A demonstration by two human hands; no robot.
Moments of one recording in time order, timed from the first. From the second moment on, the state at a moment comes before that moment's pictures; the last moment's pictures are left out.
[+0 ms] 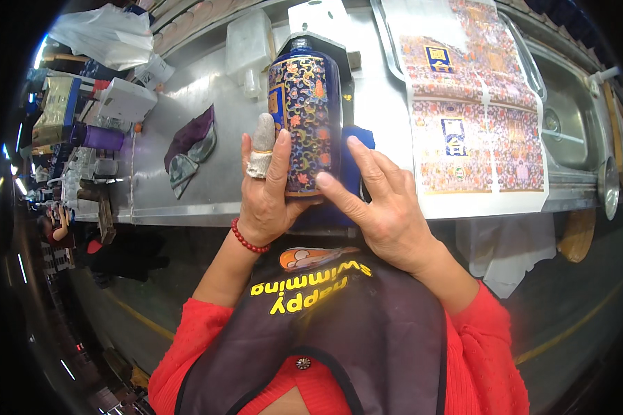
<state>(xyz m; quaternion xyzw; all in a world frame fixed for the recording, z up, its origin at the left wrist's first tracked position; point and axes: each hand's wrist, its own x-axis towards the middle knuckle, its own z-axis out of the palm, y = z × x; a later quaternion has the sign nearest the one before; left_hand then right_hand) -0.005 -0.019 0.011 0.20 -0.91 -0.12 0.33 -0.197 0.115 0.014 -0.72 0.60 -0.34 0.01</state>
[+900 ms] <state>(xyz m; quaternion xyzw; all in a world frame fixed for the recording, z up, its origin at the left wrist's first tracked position) -0.008 0.001 0.051 0.14 -0.95 0.01 0.26 -0.214 0.072 0.047 -0.48 0.60 -0.62 0.13</state>
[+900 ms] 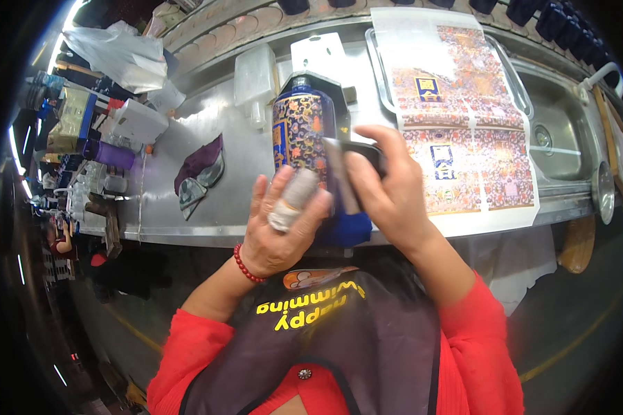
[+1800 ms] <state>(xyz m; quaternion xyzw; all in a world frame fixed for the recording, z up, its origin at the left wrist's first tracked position) -0.005 -0.006 0.027 0.22 -0.93 -0.04 0.29 -0.236 -0.003 0.054 -0.38 0.69 -0.59 0.17</state>
